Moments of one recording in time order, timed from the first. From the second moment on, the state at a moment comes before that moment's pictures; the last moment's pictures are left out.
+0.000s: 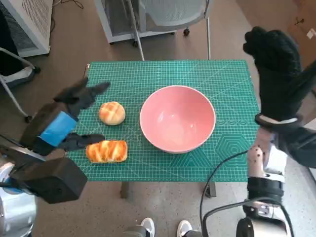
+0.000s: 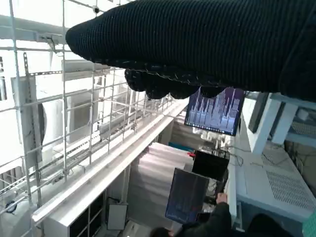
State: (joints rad) left arm -0.21 0.67 0.08 -0.61 0.40 0.39 -0.52; right arm -0.72 -0.14 -0.25 0.45 0.38 -0.56 0.45
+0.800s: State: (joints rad) left arm -0.09 0.73 -0.02 -0.46 0.49 0.26 -0.53; right arm -0.72 -0.14 -0.23 0.44 0.38 -0.54 0.44
